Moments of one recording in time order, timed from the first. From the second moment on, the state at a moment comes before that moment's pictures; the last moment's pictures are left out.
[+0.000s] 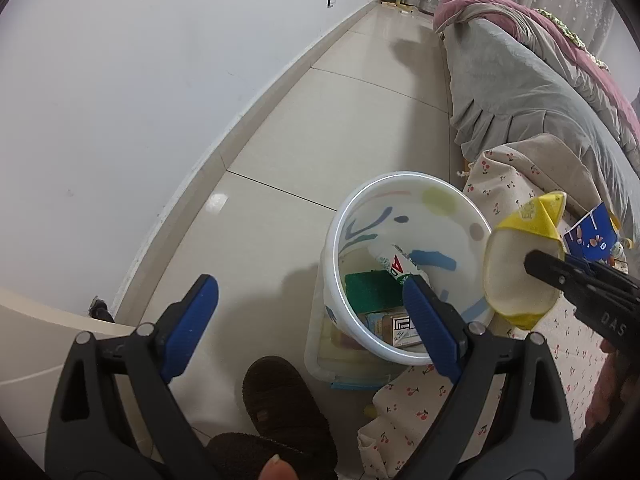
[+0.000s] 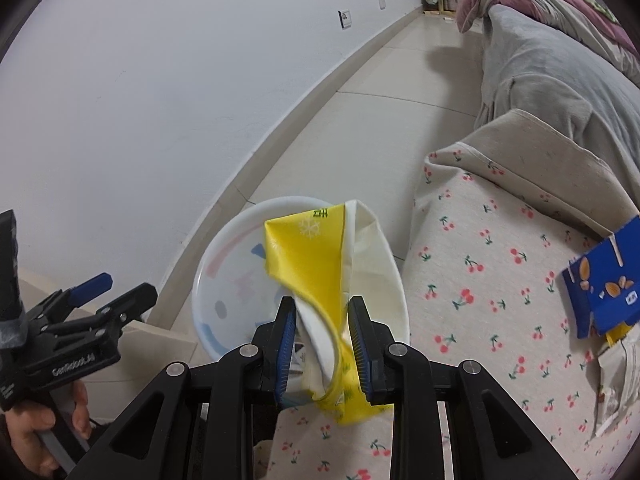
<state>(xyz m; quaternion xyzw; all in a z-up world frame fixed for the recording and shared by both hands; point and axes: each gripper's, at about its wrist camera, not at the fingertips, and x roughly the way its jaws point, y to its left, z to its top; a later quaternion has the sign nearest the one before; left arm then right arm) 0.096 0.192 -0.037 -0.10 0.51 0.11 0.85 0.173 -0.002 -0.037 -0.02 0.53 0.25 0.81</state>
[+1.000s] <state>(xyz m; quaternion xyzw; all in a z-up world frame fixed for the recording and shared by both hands) 0.103 0.141 -0.027 -0.08 0.51 0.06 0.85 0.147 -0.096 0.004 0.00 0.51 0.19 0.84</state>
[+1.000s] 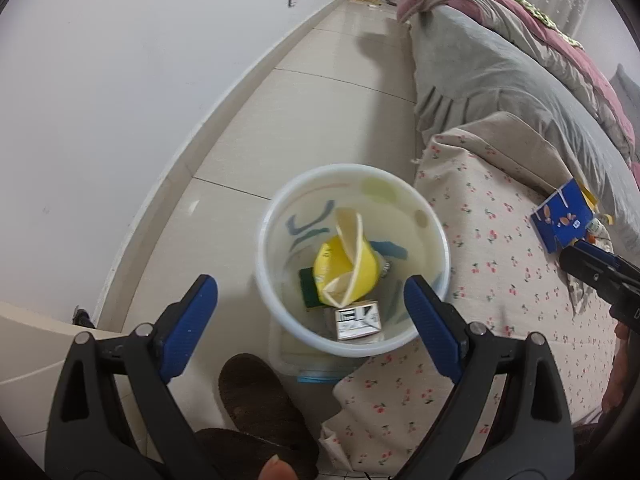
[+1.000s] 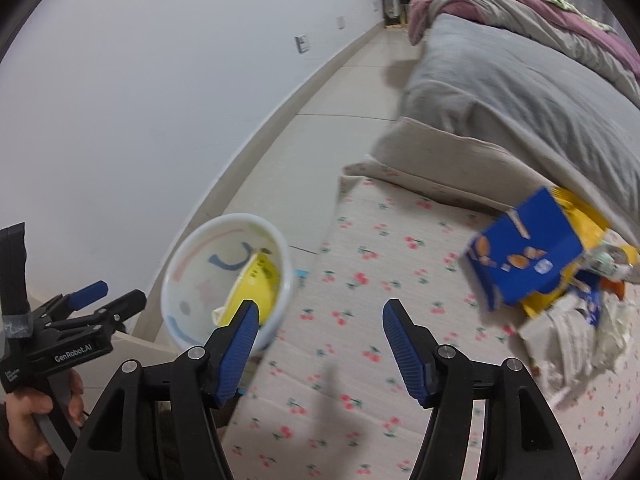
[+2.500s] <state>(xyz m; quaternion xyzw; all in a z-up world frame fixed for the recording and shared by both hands) 0.190 -0.080 -0.045 0.05 0.50 -0.12 0.86 0.167 -0.359 -0.031 0.12 0.55 -0.04 0.82</state>
